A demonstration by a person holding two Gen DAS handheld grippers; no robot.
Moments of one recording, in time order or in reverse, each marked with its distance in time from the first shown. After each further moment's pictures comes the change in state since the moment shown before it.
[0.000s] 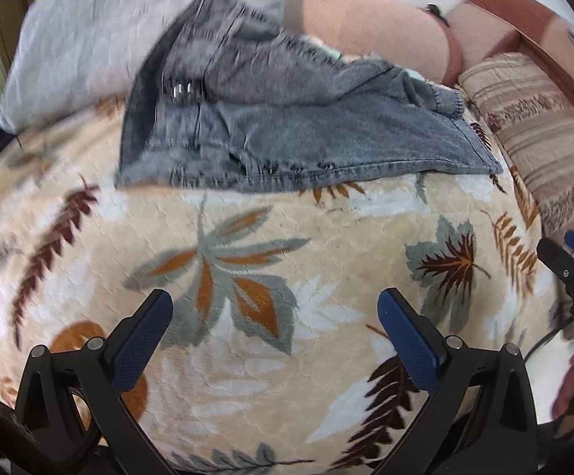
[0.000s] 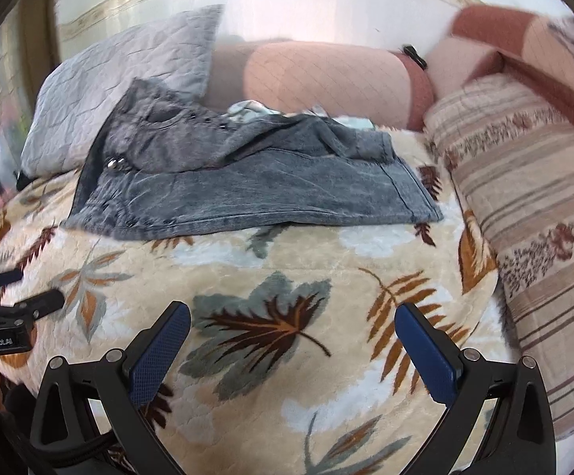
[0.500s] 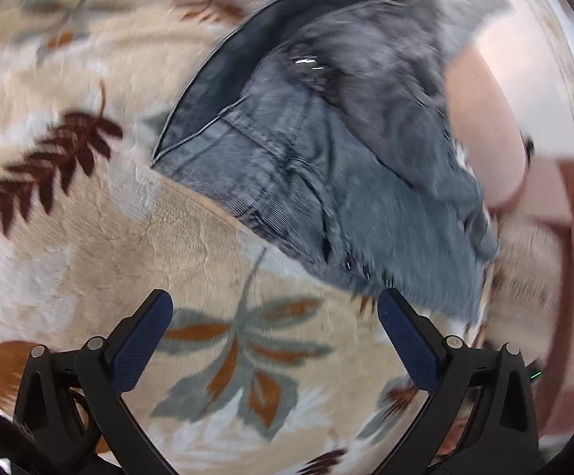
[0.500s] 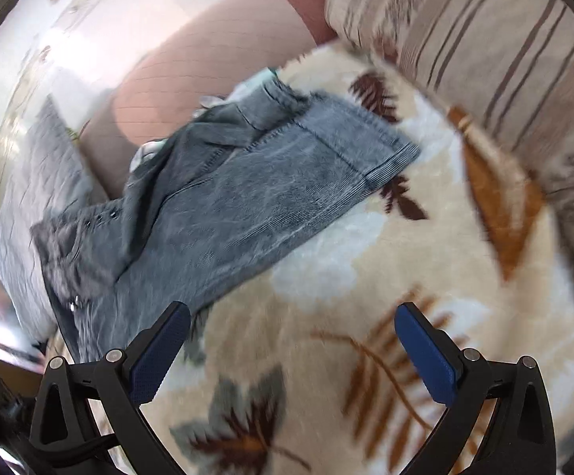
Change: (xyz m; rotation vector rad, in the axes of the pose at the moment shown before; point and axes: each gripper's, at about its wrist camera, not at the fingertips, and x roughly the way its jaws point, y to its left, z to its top) left arm 0.073 0.119 0.066 -0.625 0.180 -0.199; right arm 0.143 -0.133 0.048 0.584 0.166 0.170
